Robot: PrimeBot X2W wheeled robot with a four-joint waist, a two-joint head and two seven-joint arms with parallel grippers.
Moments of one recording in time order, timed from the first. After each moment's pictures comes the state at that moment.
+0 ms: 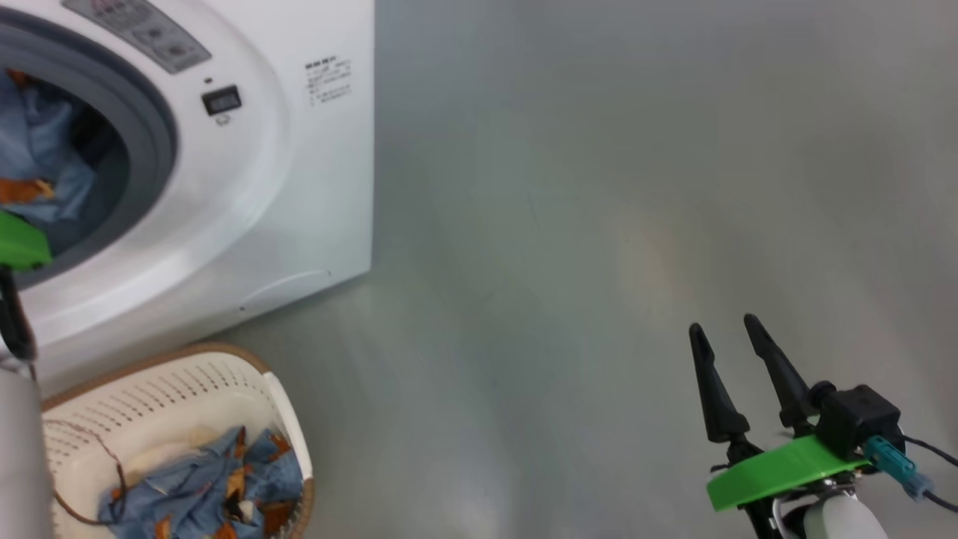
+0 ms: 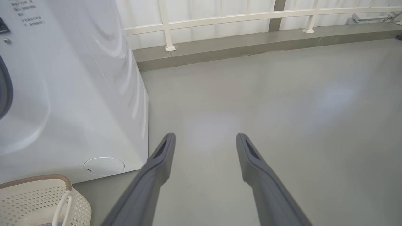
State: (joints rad) left arm -0.77 0.23 0.18 0.59 -0.15 0.01 -0.25; right arm -0.12 -0.04 0.00 0.15 0.20 0.13 -0.26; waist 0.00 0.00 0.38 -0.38
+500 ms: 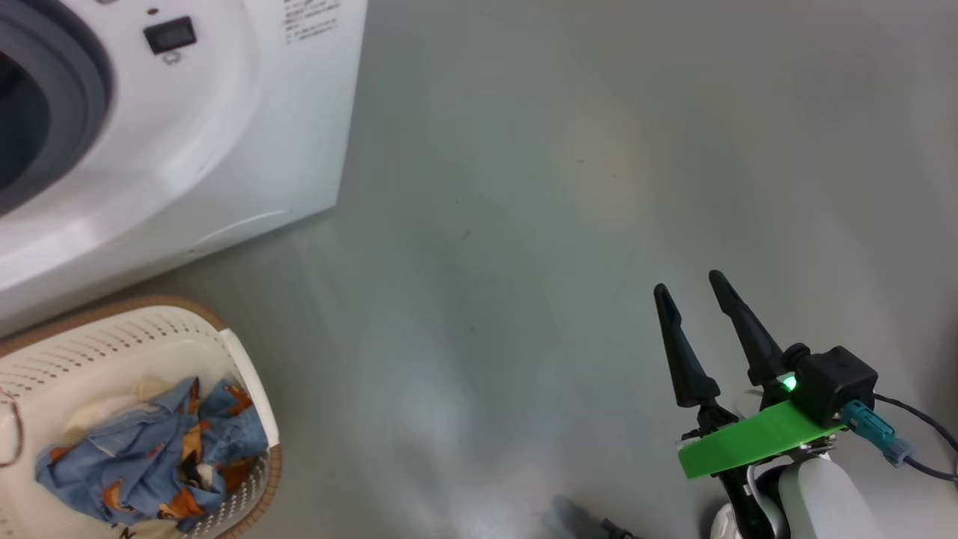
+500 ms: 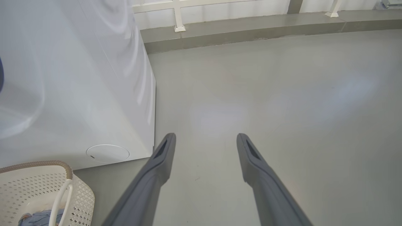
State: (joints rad) left arm -0.98 0.36 0.14 0.70 -0.04 -0.01 -0.25; right arm -0.20 -0.04 0.08 0.14 0.23 0.13 -0.26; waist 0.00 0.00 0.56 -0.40
